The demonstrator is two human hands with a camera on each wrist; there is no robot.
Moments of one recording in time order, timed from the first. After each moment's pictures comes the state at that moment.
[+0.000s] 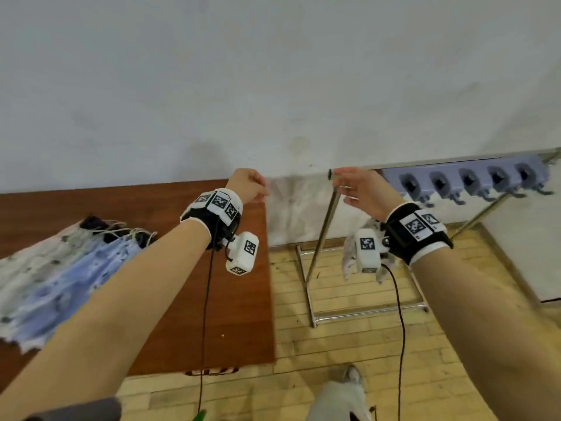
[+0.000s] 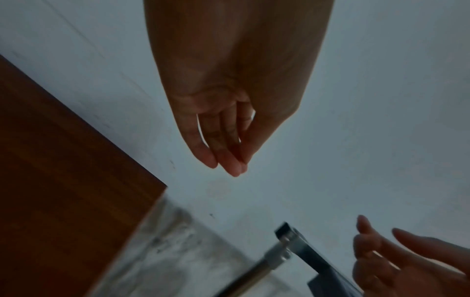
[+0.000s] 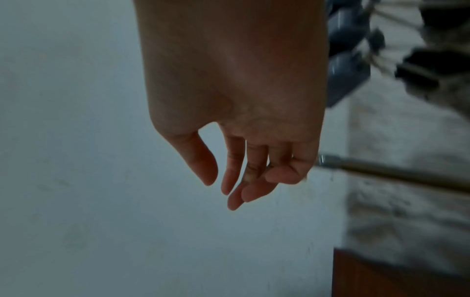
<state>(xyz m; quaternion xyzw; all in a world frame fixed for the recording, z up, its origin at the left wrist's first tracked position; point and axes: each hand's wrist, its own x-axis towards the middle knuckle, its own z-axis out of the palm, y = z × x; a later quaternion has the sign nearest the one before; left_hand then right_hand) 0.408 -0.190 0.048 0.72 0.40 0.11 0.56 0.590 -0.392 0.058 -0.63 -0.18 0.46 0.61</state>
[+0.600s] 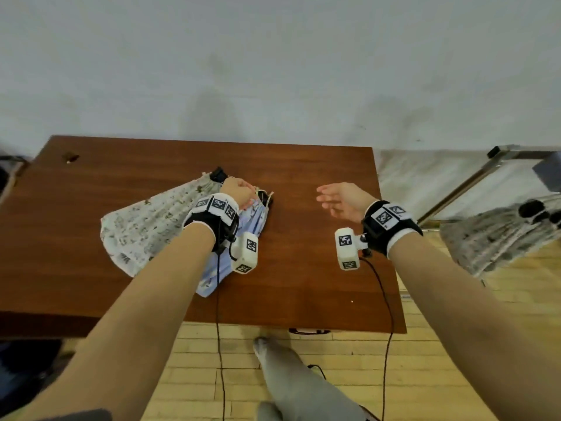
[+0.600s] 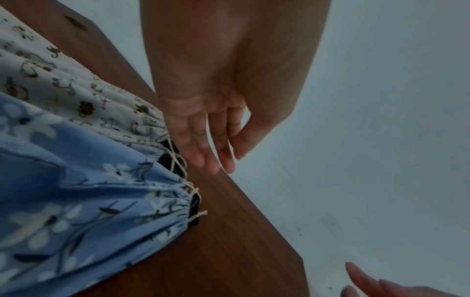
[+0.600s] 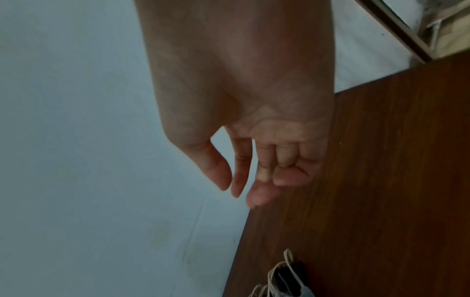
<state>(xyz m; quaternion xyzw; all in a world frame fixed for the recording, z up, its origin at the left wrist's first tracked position) 0.092 0.015 -0.038 0.62 0.55 0.07 0.55 0.294 -0.158 -0.020 -0.69 -0.13 0.55 0.45</state>
